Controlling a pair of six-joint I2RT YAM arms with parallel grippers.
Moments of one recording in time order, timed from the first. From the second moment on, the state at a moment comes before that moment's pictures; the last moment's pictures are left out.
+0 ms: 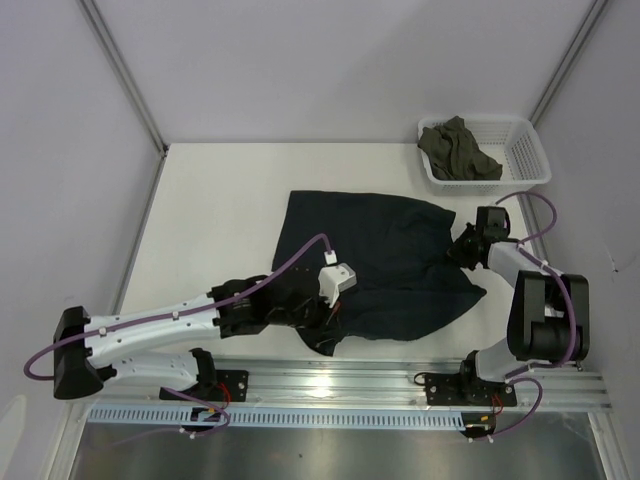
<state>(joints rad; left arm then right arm) -1.21 1.11 0.89 -0.48 0.12 -0.44 -0.09 1.48 0.79 -0.23 -0.13 0.58</state>
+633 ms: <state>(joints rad) -1.02 1.05 1.01 -0.58 0.09 -0.42 -0.06 1.76 0.98 -0.17 -0.01 0.70</state>
